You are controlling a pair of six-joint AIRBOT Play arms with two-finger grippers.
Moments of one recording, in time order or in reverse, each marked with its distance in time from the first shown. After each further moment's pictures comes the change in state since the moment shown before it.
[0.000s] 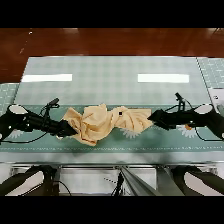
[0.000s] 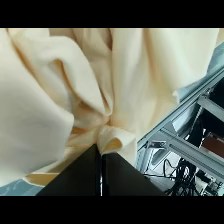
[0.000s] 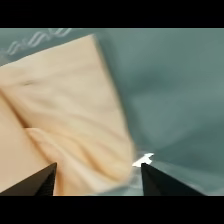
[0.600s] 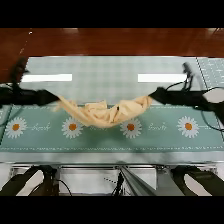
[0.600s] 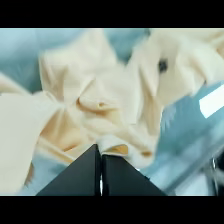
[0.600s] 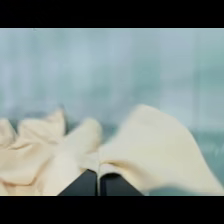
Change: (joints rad) left arm 0.108 0.198 0.439 -0.014 0.008 -0.033; right arm 0.099 0.205 0.274 0.006 -0.103 0.026
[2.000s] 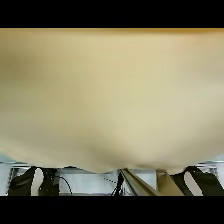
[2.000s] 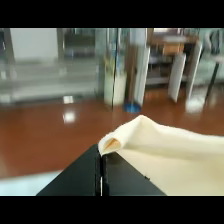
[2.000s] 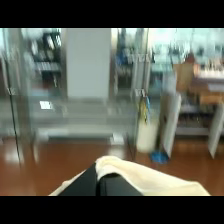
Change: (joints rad) left arm 0.160 0.494 0.755 0.108 -0.019 -0.357; right arm -0.183 0.320 1.098 -0.692 0.320 0.168
